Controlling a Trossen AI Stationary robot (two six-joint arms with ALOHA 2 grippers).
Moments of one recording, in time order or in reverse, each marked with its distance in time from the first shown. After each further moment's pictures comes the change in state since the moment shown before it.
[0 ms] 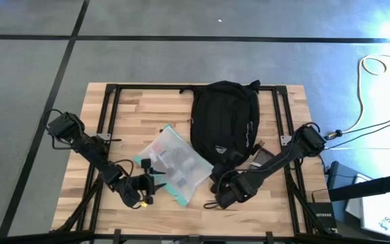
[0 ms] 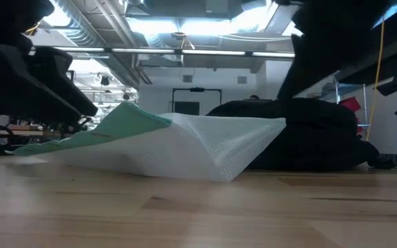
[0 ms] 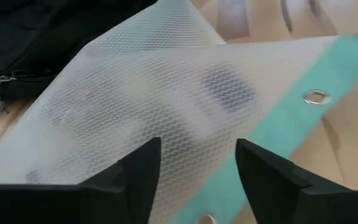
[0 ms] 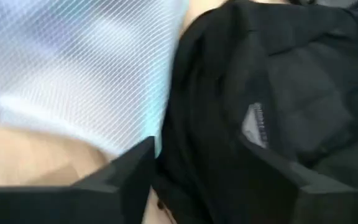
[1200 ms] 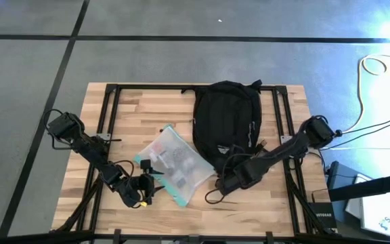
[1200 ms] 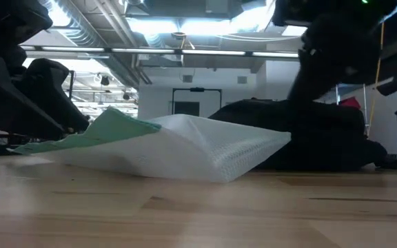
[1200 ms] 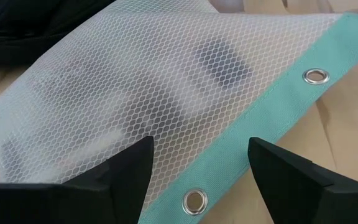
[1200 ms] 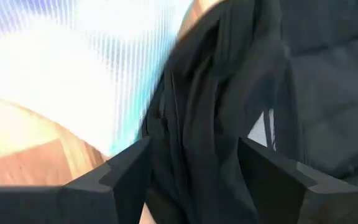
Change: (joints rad) left arm -0.005 0.000 -0.004 -0.059 0.071 -0.096; right arm -0.092 -0.151 -0.172 0.192 -0.144 -0.221
